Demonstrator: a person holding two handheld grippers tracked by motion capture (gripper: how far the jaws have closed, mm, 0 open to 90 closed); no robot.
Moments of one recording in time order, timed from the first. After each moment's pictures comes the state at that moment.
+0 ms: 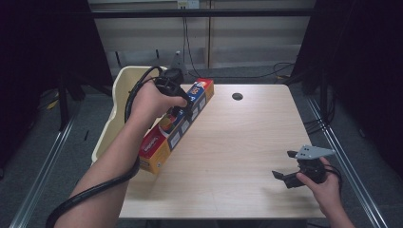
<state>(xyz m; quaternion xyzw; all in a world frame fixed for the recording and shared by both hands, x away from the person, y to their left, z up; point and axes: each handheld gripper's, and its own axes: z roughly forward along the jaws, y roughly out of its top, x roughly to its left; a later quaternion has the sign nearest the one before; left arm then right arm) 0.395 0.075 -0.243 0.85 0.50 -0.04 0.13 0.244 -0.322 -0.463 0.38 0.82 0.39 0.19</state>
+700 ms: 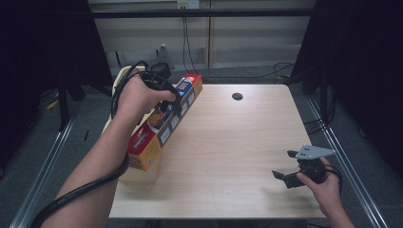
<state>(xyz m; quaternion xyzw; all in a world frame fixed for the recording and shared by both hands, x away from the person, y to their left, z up) 0.396 0.100 -0.229 0.83 0.54 -0.03 0.14 0.243 -0.322 -0.462 0.38 0.82 0.39 0.19</state>
